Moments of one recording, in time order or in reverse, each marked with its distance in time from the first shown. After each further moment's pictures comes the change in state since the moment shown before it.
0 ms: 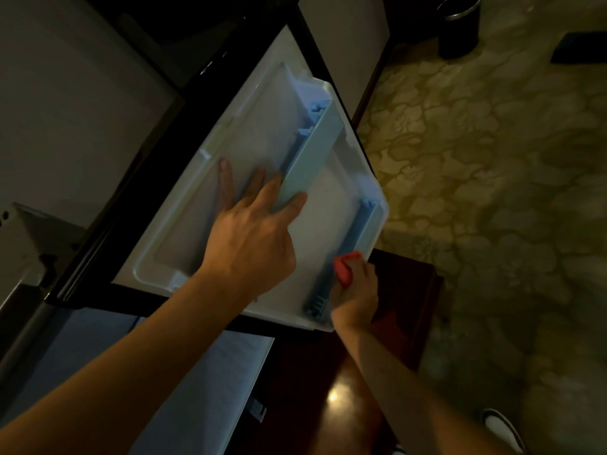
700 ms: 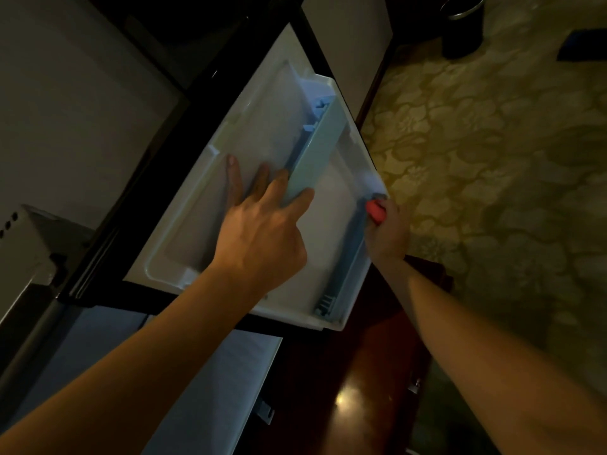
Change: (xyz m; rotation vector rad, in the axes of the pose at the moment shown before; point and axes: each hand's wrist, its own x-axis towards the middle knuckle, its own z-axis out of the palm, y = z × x) left_hand 0.003 -0.002 0.000 0.024 -0.035 -0.023; right_hand 0.128 -0.001 -0.001 -0.019 0.022 -0.074
